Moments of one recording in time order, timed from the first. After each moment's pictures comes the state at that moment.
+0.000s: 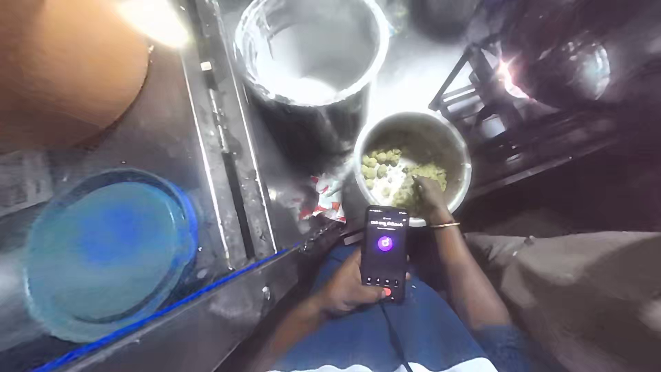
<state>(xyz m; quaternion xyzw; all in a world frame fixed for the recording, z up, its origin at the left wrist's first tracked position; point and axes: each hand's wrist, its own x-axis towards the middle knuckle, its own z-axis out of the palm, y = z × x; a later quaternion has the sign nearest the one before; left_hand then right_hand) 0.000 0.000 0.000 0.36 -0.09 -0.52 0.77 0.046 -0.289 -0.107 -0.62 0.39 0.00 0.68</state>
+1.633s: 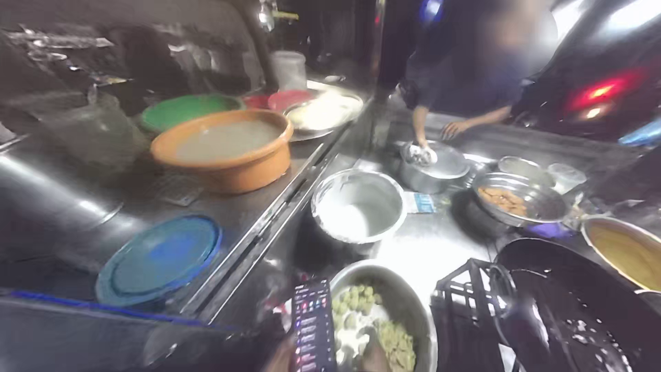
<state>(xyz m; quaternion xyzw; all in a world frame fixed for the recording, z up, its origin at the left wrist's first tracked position) 0.017 -0.138 0.050 0.37 0.14 -0.01 0.92 0.083 -0.345 -0.095 -0.78 0.01 0.35 0.52</state>
